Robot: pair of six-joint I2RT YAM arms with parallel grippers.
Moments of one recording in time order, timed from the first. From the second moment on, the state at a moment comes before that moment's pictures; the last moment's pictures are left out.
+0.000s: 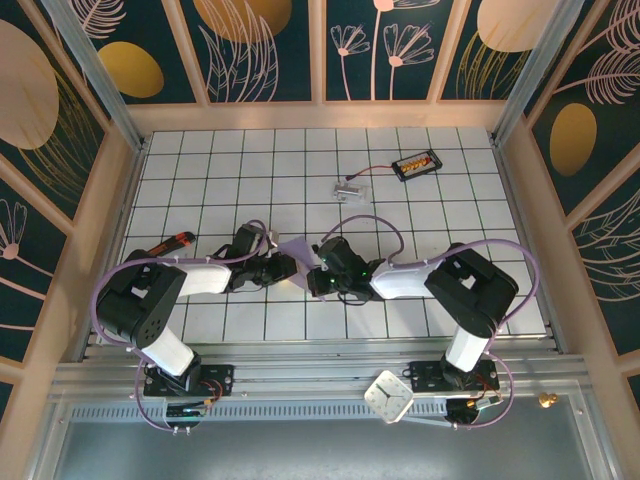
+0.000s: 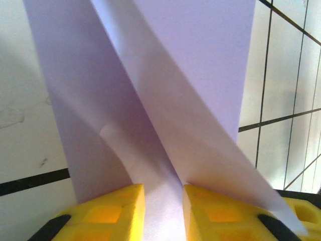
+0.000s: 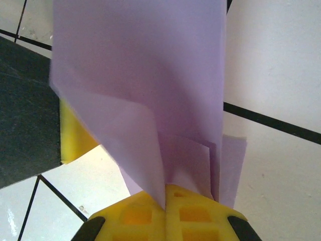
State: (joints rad) left arm -0.50 1.62 0.58 0.16 0.44 -0.82; right arm 0.92 1.72 0.75 0.15 -0.14 0.64
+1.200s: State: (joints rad) left arm -0.52 1.63 0.68 0.20 0.57 -0.85; right arm 0.86 1.74 0.66 0.32 -0.29 0.73
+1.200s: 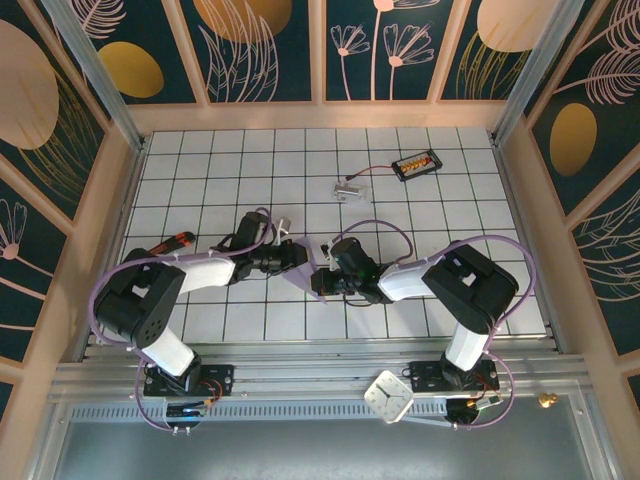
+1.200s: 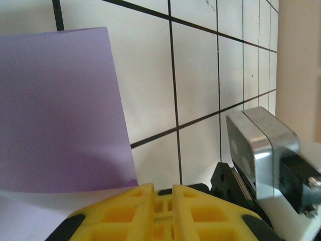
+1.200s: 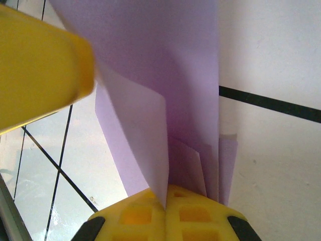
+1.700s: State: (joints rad) left arm -0.52 1.72 0.70 0.24 0.55 -0.85; right arm 0.84 1.74 0.64 0.34 -0.31 0.73
